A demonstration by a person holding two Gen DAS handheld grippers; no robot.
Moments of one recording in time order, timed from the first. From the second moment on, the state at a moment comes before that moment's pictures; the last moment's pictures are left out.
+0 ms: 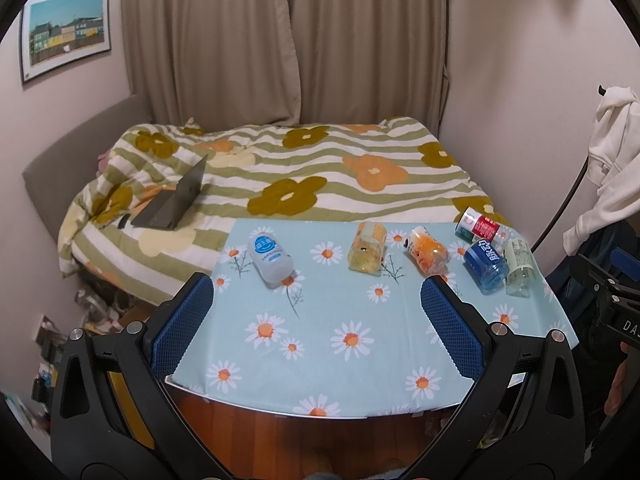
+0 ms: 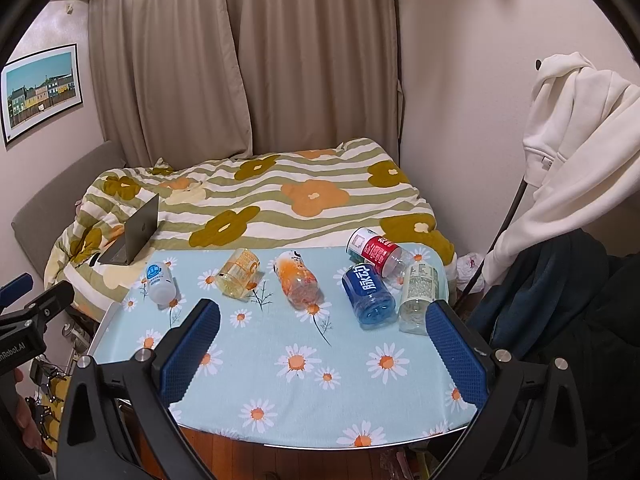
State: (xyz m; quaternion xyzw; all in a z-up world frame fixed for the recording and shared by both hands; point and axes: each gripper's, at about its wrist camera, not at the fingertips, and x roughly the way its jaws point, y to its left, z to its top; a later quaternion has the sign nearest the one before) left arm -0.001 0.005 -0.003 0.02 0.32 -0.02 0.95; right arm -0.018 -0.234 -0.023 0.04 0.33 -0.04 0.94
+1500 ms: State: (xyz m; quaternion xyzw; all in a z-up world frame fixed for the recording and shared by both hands) left arm 0.032 -0.020 -0.002 0.01 0.35 0.01 0.94; right arm 0.011 -0.250 -0.018 0.02 0.35 0.02 0.94
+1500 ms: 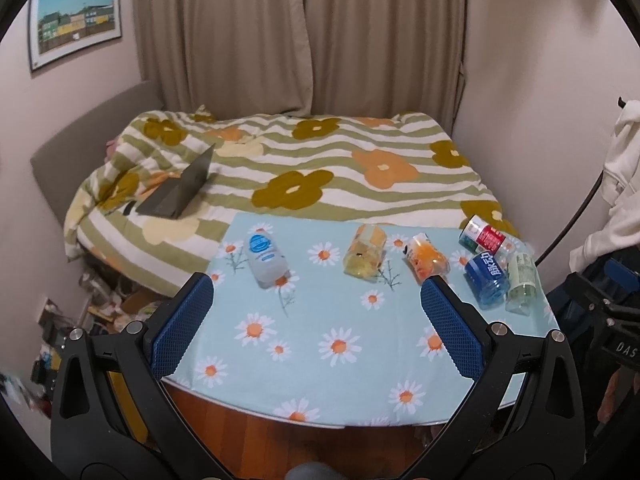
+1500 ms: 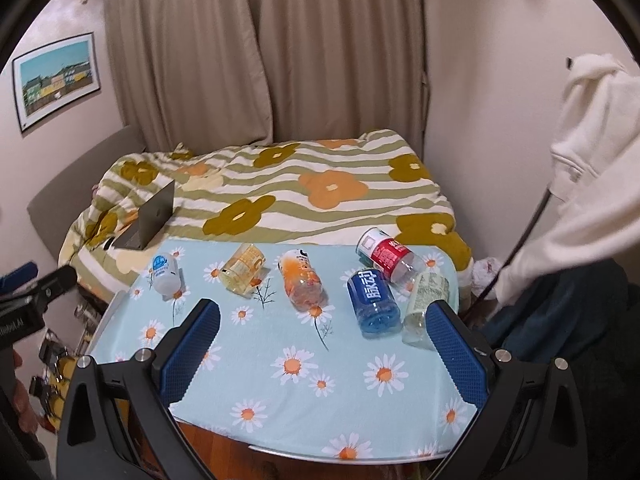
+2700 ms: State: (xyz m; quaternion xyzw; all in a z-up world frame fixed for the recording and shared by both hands) left arm 0.307 -0.077 -0.200 0.10 0.56 -0.19 0.80; right arm 0.184 -0.249 -0.143 0.11 0.45 -0.10 0.88
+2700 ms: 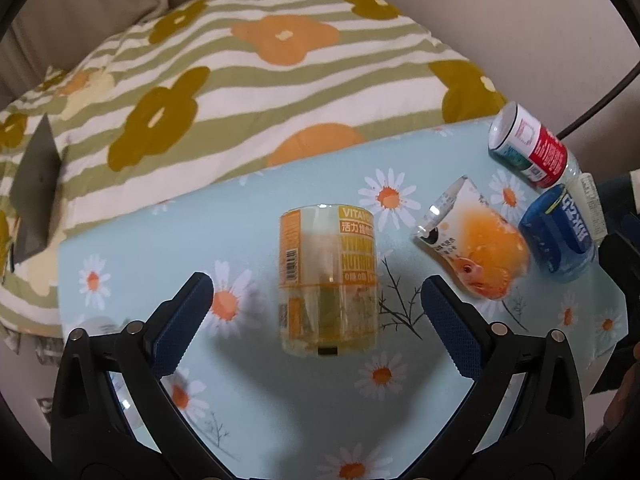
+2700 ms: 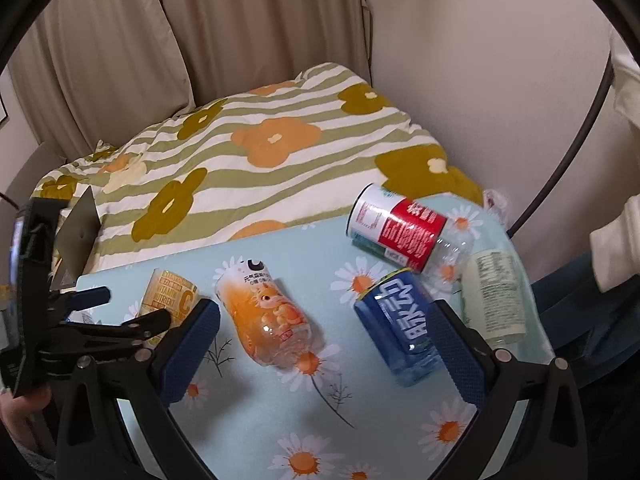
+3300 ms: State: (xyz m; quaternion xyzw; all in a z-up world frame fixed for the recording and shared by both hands) left arm 0.309 -0.089 -0.231 0.12 0.58 -0.22 0.78; right arm 0.187 -0.247 -0.160 0.12 0.47 -0.12 0.87
